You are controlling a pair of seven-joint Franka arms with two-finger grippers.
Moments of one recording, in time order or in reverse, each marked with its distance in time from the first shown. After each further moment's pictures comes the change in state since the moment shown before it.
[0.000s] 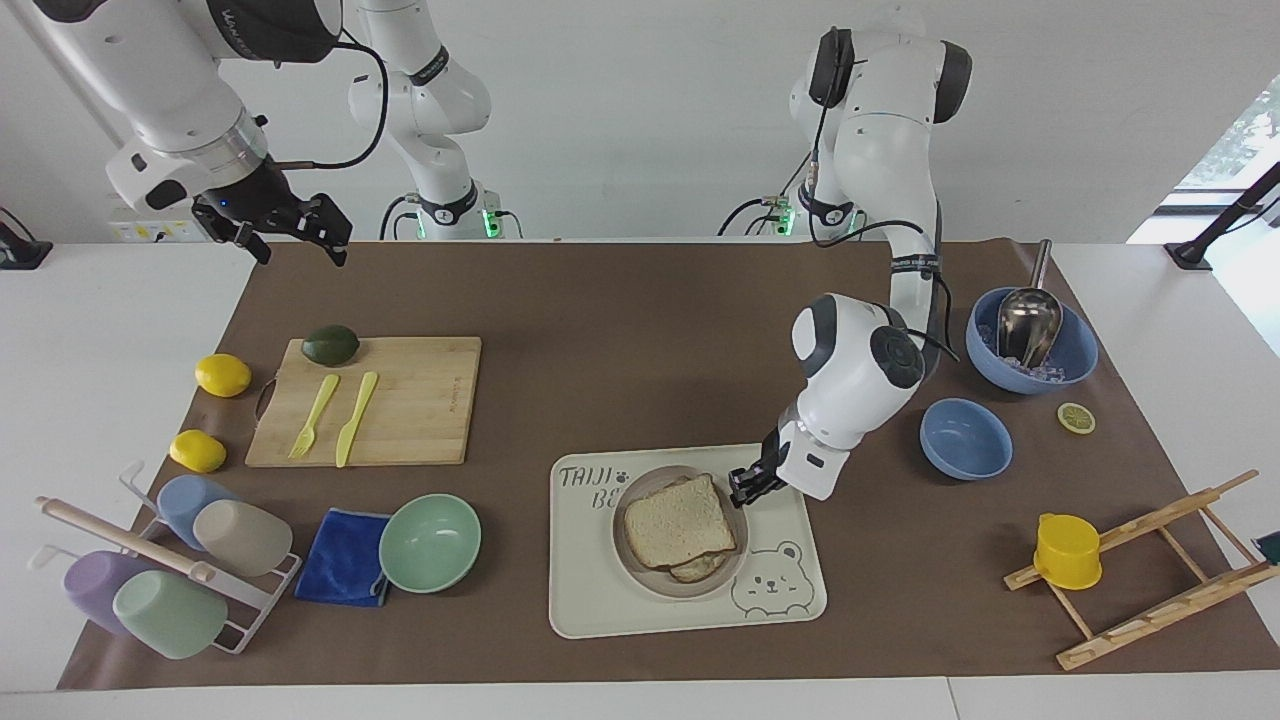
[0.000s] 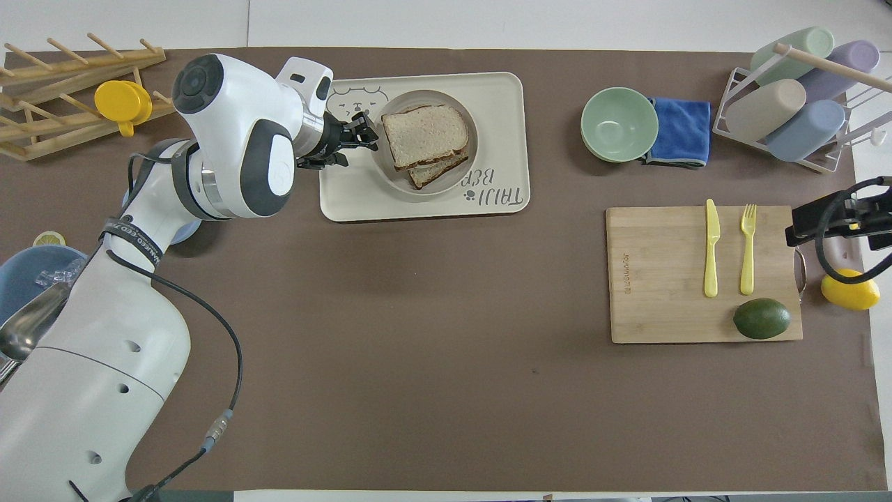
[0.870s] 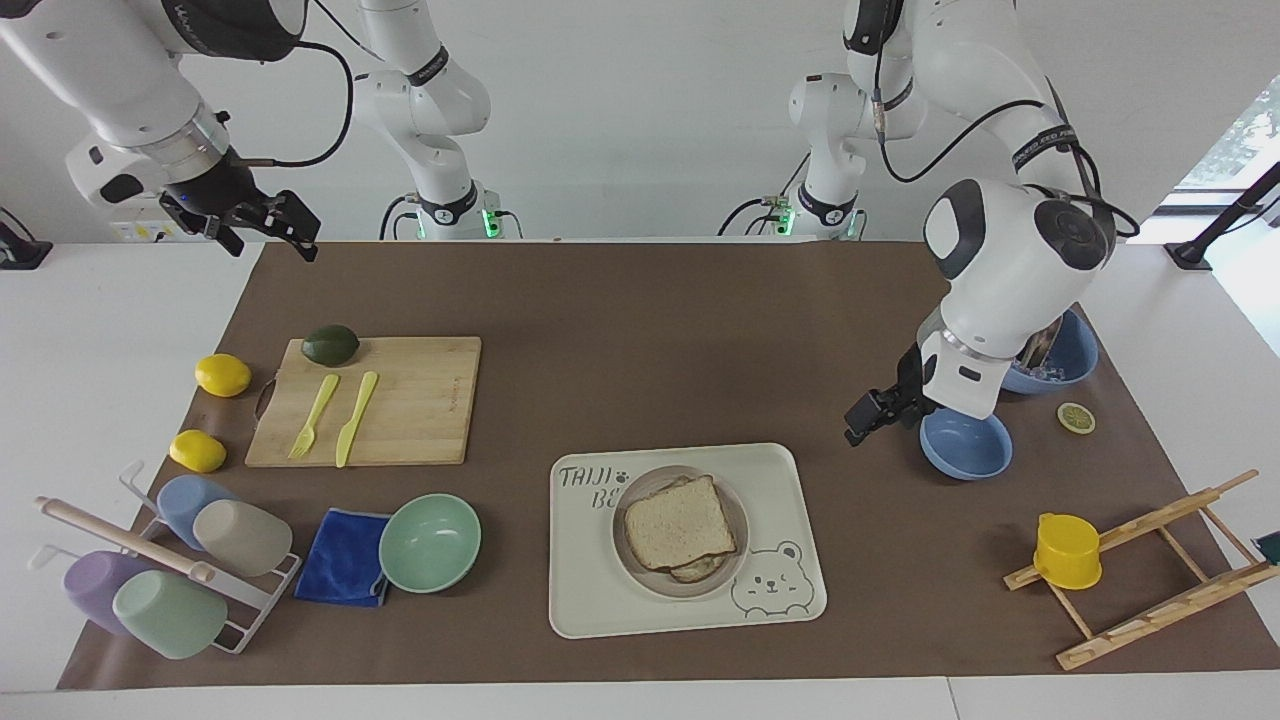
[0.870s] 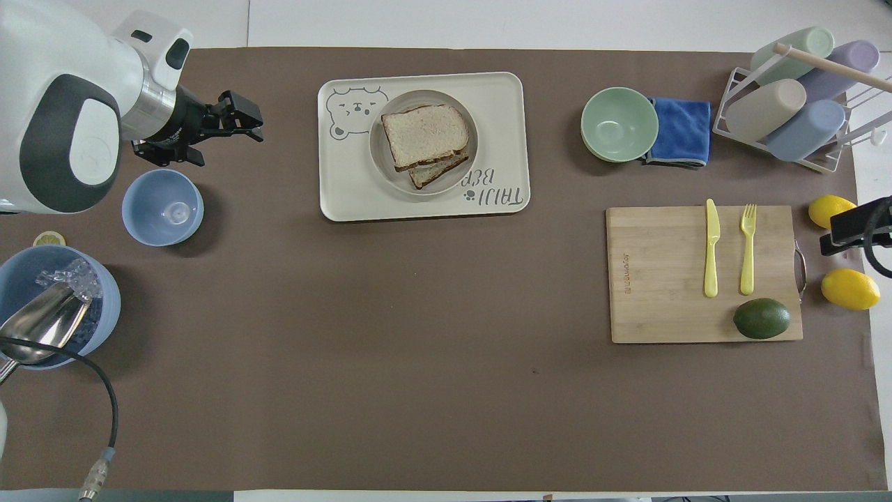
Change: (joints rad) left arm 0.130 -0.280 0.022 0.000 0.254 -0.382 0.001; right arm -0.065 -0.012 -0.001 0.000 0.000 -0.042 -0.009
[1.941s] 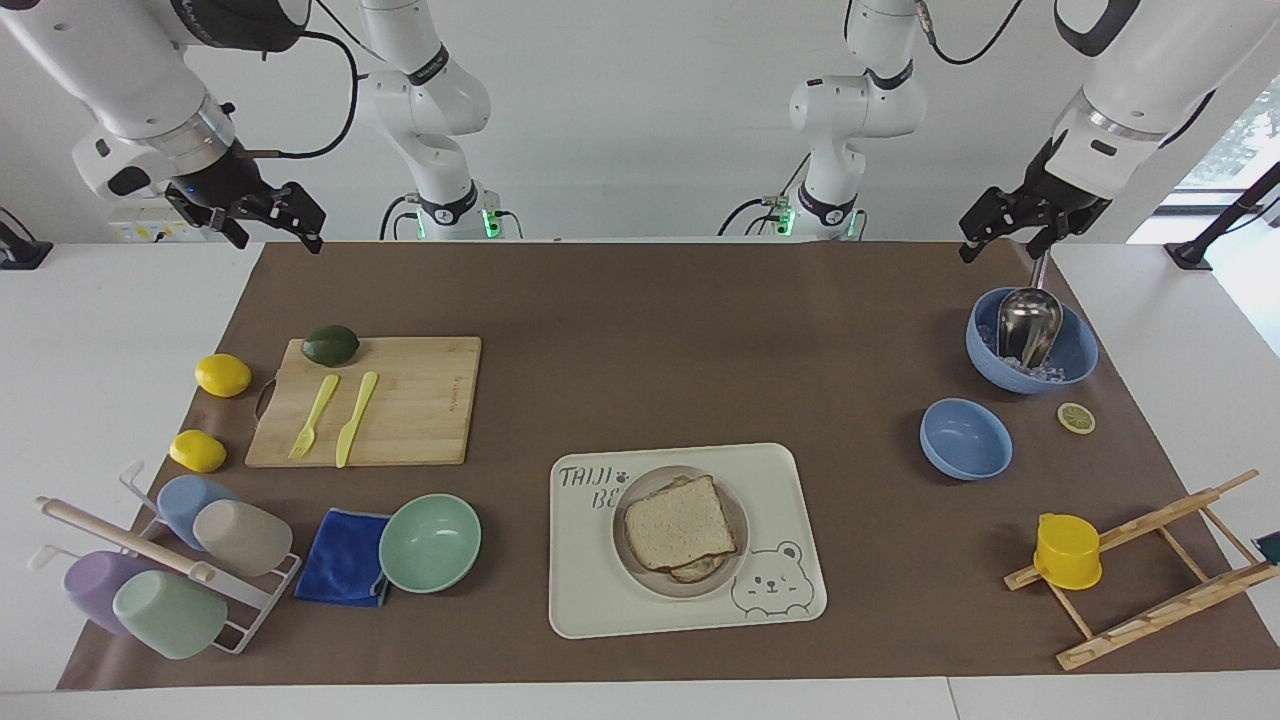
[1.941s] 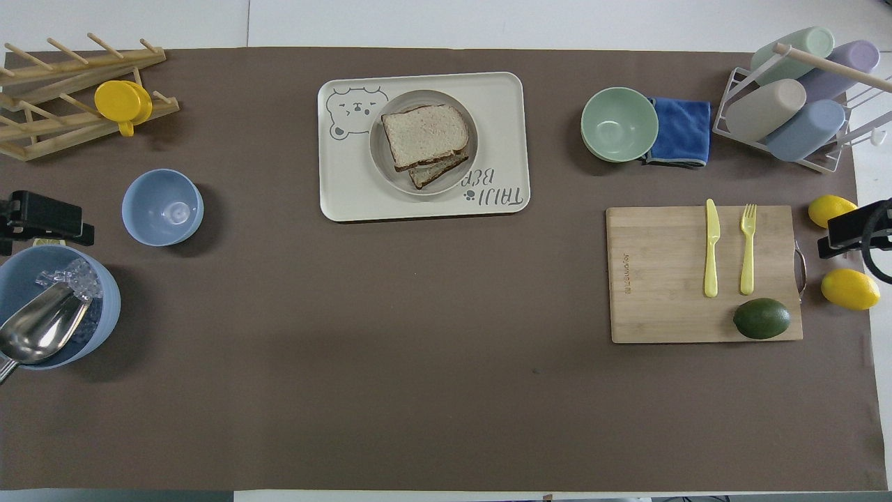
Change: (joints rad) left arm 0.140 -0.401 0.011 -0.125 0.091 -0.423 0.364; right arm 0.002 -0.006 0.009 -0.001 0.000 -0.004 0.000
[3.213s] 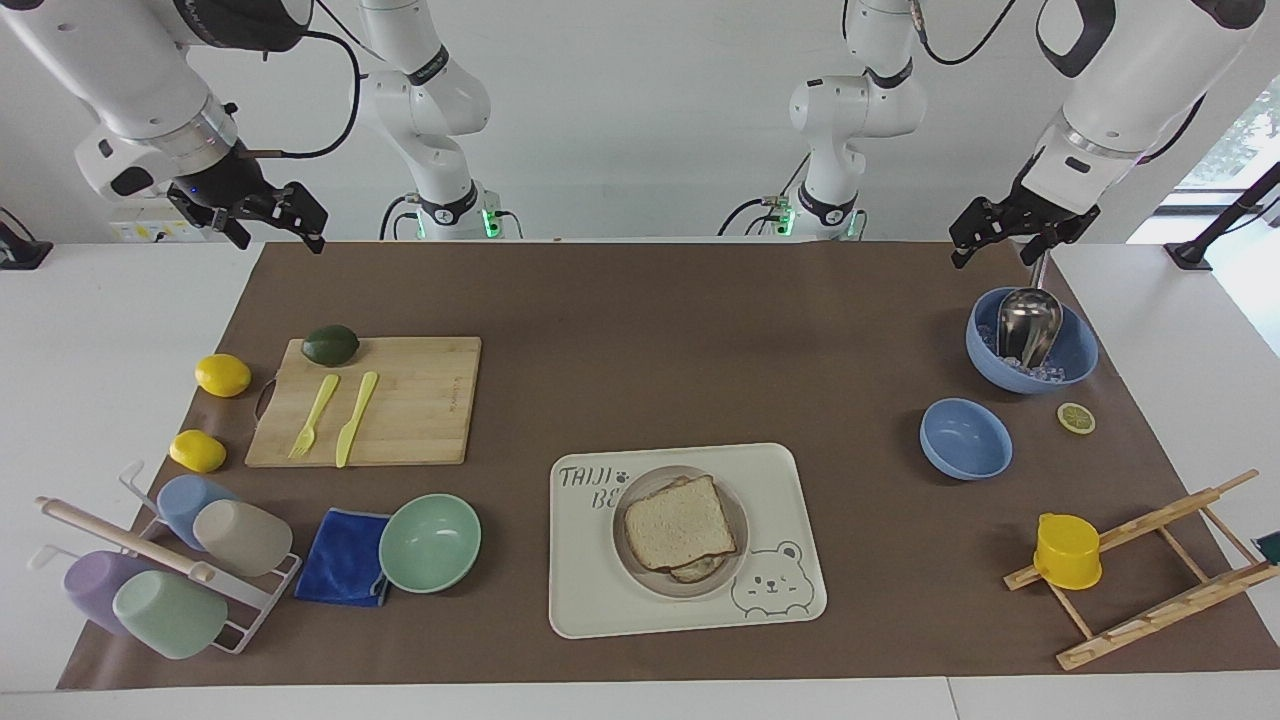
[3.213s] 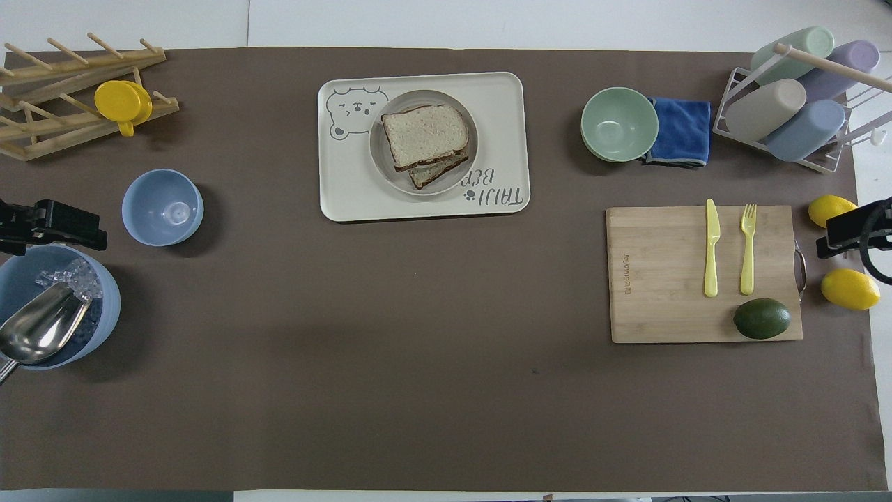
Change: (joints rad) left arm 0.012 0.023 -0.023 -0.041 0.038 0.069 0.025; right arm 0.000 0.000 0.001 0.000 0.000 0.000 0.000
